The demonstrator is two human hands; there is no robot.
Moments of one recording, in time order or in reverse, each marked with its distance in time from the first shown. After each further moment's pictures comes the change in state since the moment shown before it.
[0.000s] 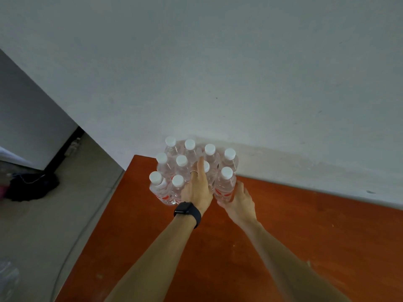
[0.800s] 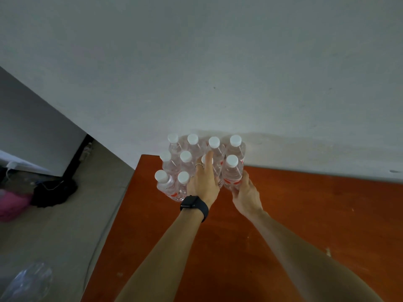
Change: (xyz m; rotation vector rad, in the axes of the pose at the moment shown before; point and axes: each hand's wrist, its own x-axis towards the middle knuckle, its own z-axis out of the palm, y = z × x) left_hand 0.008 -0.002 -0.001 0.076 -0.031 0.004; right_hand 0.018 0.021 0.035 0.039 0.045 -0.078
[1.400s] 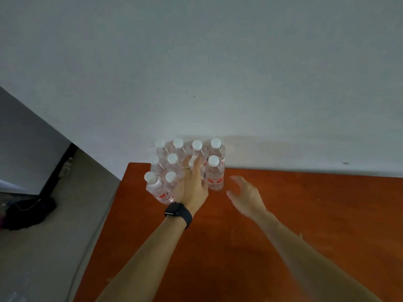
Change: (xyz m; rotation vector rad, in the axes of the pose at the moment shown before) left_hand -0.041 0.017 -0.028 -0.090 0.066 0.198; right_hand -0.063 -0.038 -0.100 -0.005 -0.133 0.115
